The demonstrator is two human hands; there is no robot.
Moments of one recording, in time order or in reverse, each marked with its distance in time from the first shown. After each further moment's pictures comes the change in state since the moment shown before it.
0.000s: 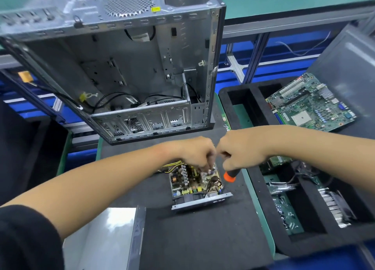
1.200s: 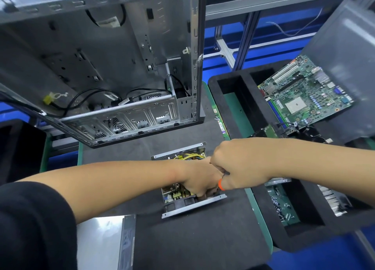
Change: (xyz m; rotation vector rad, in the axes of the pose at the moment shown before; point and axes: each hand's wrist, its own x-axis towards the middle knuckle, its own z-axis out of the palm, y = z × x) left_hand 0.036 -0.004 0.052 0.392 -0.107 0.425; right_hand -0.008 0.003 0.022 -0.044 0.030 -0.046
